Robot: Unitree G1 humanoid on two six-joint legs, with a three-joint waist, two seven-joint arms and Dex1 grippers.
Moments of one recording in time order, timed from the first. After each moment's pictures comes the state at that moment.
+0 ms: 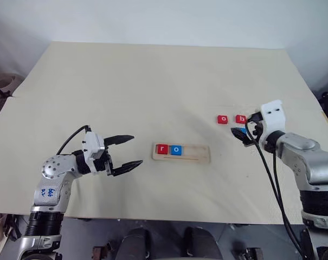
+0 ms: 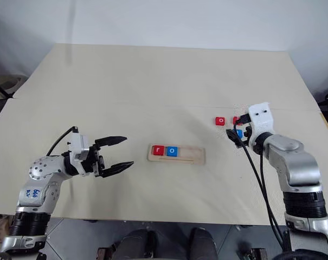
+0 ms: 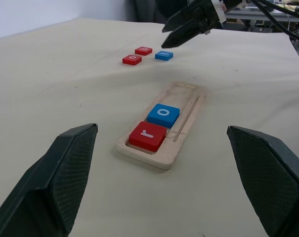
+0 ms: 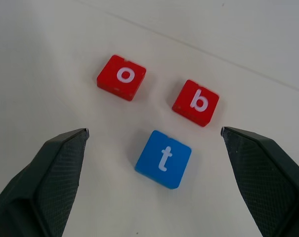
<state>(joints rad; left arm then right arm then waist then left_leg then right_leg) -0.25 0.55 0.12 0.00 -0.43 0.07 -1.08 -0.50 -0.66 -0.10 -0.11 0.31 0.93 0.34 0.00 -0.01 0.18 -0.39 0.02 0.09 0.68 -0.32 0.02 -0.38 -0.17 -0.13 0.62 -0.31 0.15</state>
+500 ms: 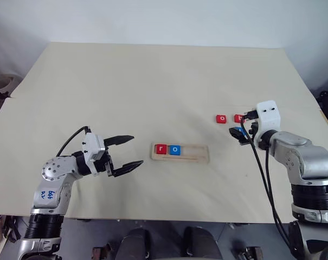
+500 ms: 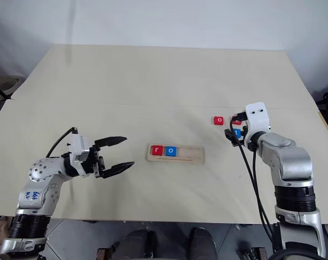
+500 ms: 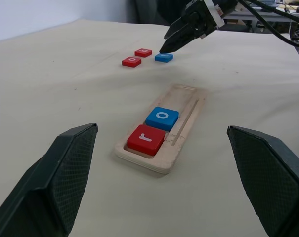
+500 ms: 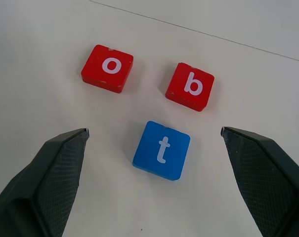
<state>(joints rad) -0.23 0.54 0.12 -0.03 -0.43 0.06 -1.07 -0.54 -0.58 -0.14 -0.09 0.30 1.03 0.27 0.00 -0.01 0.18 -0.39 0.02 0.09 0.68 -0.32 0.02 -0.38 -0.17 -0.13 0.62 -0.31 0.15</state>
